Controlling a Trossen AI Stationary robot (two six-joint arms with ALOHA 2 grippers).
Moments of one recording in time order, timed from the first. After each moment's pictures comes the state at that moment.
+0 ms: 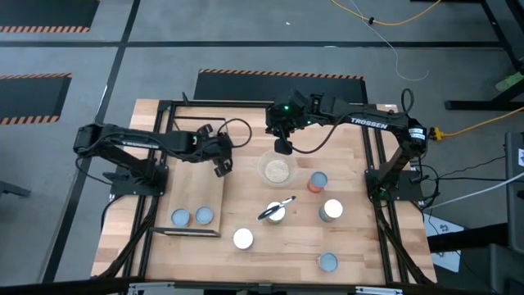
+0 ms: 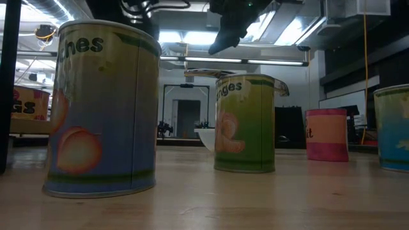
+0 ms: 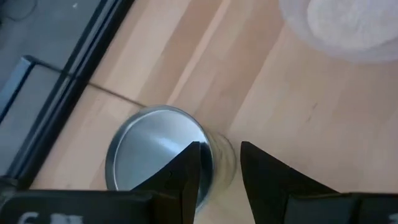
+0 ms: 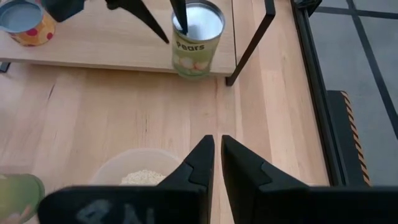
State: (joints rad) left arm 0.06 1.33 0.97 -0.73 -0.47 -0.29; right arm -0.27 1.73 1.65 -0.75 -0.09 -0.26
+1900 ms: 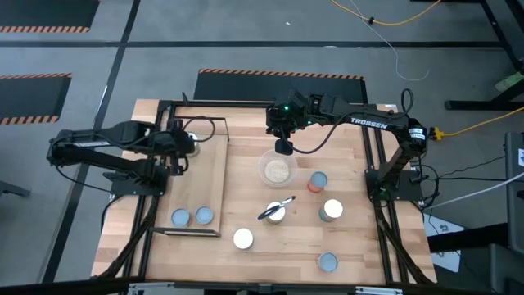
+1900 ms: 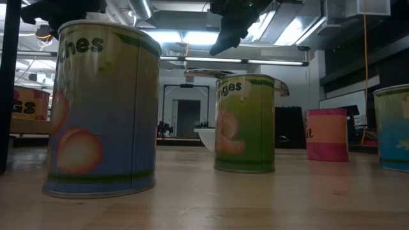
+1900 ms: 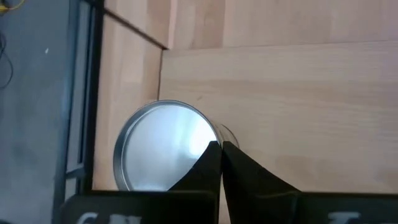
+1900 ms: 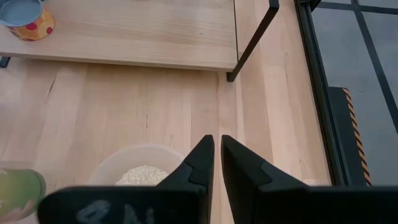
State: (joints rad) left arm 0.08 0.86 0.96 -1.20 -0.32 0.12; right arm -0.27 1.73 1.65 -0.76 -0.09 -0.27
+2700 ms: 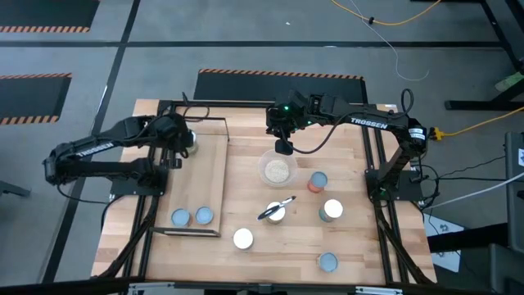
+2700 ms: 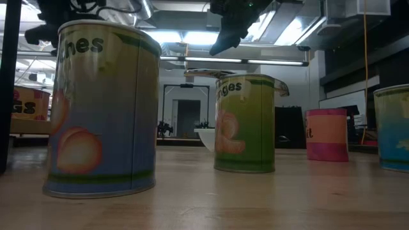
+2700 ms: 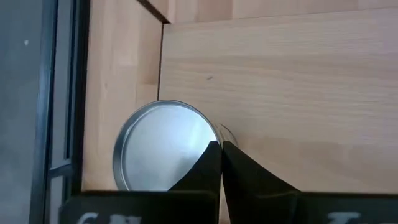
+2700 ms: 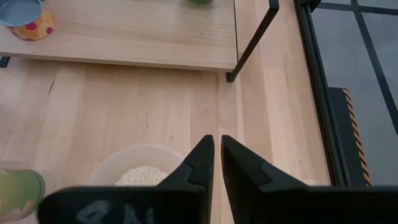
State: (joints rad) left arm 0.43 0.81 0.84 -1.09 -0.13 0.43; right arm -0.27 1.73 1.65 -0.76 -0.09 -0.27
